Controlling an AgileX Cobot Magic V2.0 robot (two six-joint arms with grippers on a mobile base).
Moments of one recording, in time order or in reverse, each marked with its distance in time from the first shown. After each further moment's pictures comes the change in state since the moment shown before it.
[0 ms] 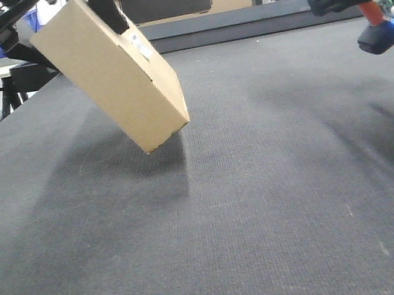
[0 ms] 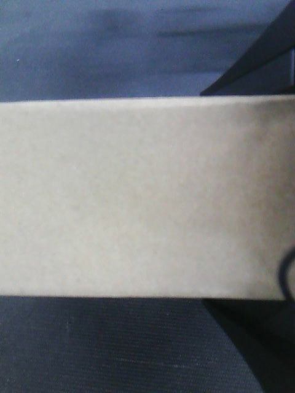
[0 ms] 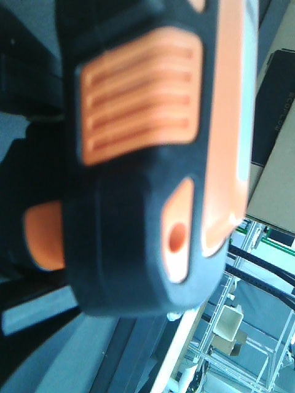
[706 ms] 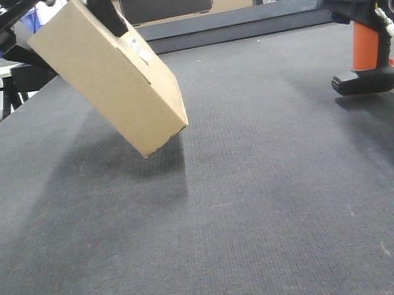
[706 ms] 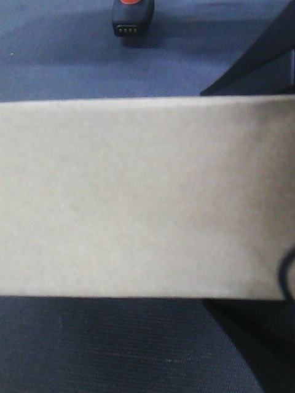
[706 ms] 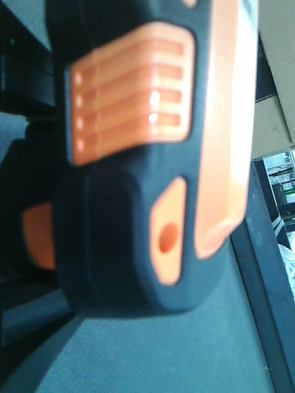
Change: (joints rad) left arm 0.000 0.000 0.000 -0.002 0.015 0.000; right arm -0.002 0.125 0.000 0.156 -0.049 0.545
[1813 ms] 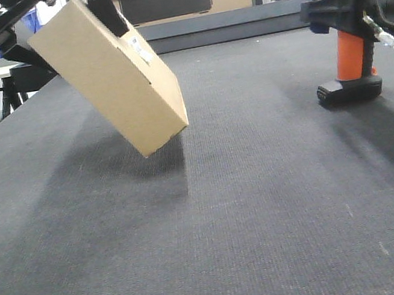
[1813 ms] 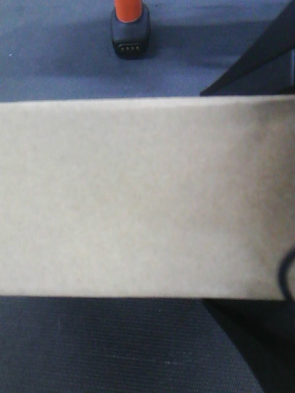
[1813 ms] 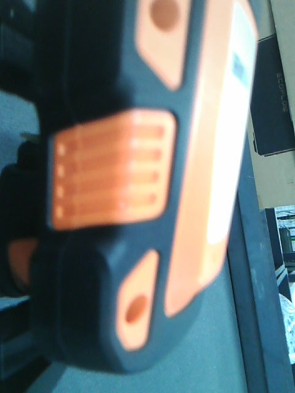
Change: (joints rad) left arm 0.000 0.000 0.000 0.000 0.000 0.000; right arm 0.002 0.006 0.000 -0.176 0.023 0.003
